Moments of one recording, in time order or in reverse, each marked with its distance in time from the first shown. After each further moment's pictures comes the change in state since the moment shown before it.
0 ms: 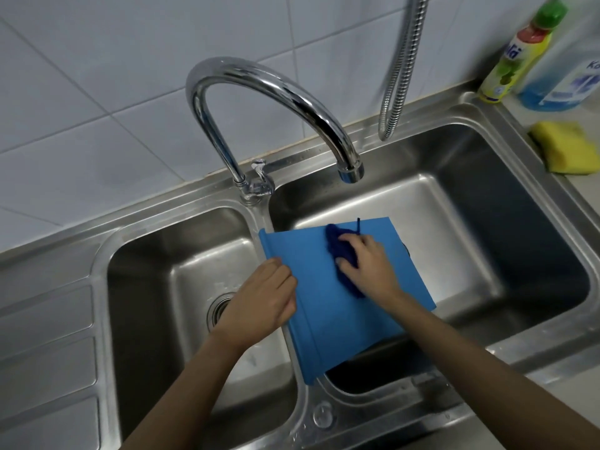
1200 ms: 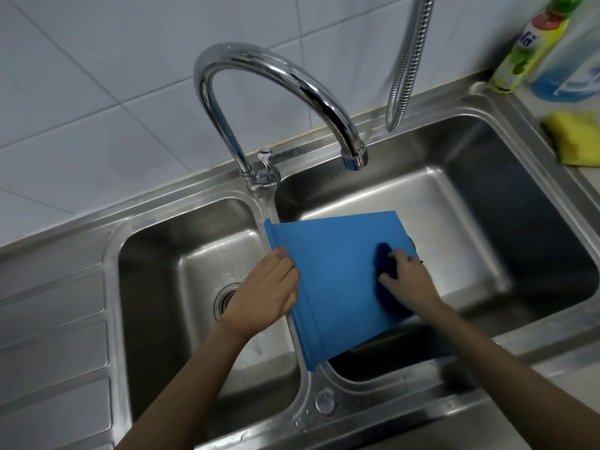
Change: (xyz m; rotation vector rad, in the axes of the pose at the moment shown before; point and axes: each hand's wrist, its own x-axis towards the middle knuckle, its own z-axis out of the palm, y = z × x) left_hand -0.006 0.000 0.006 0.053 0.059 0.017; right_hand -0.030 0.053 -0.014 -0.107 -0.169 0.312
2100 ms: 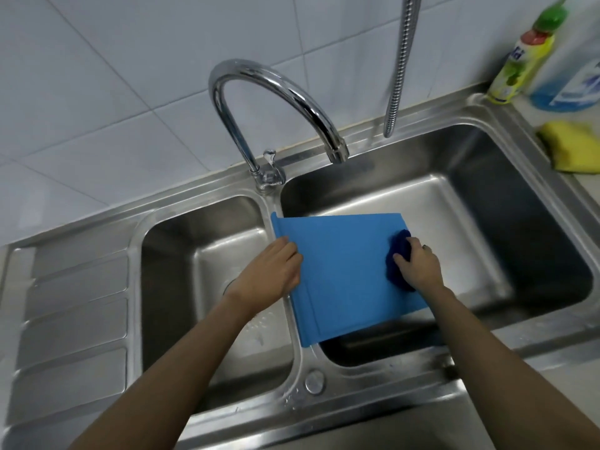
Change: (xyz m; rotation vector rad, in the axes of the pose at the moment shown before) left_hand 0.016 0.008 -0.010 0.071 -0.165 -0.042; right_hand 0.041 0.036 -0.007 0.072 0.118 -0.001
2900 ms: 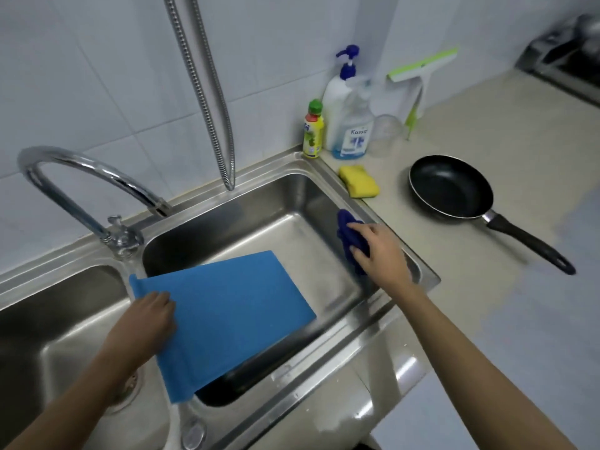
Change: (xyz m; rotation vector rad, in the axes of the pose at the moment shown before) left_hand 0.027 0.011 0.002 0.188 -0.090 0.045; right_hand -0.078 0.092 -0.191 -0.112 0.506 -0.350
